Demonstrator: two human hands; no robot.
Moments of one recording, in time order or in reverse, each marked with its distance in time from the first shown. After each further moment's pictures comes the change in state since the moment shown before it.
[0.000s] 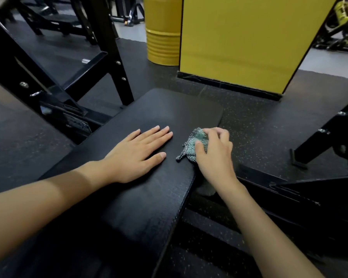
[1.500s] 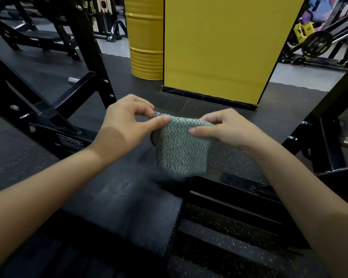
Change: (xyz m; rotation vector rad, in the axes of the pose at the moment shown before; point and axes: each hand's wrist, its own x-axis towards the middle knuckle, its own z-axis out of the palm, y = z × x) left_hand -0.003 0.048 -0.111 -0.667 0.624 -0.154; right_hand 0.024 -0.067 -0.116 0.192 -0.355 -0.070
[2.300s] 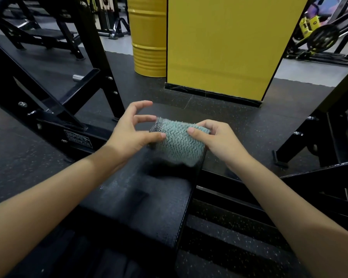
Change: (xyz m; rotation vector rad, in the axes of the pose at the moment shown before) left_hand -0.015 -0.042 0.009 -0.436 -0.097 -0.250; right_hand 0.010 0.040 0.058 0.186 0.243 -0.074
